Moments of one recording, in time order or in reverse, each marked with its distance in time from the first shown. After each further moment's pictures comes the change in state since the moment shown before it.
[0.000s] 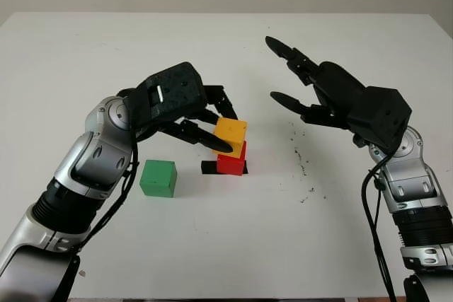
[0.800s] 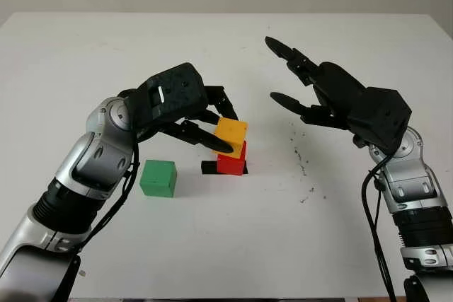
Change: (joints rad) left arm 0.000 -0.009 -0.004 -0.001 0.000 0.021 0.013; right arm 0.003 0.000 0.000 -0.005 -0.002 0.000 0.003
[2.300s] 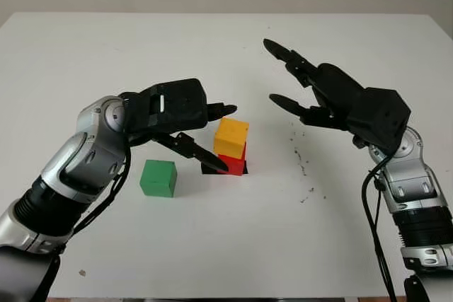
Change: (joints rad) left arm 0.005 0.136 0.016 -0.071 -0.068 -0.067 -0.184; right arm 0.000 0.000 0.000 0.000 0.000 0.004 0.012
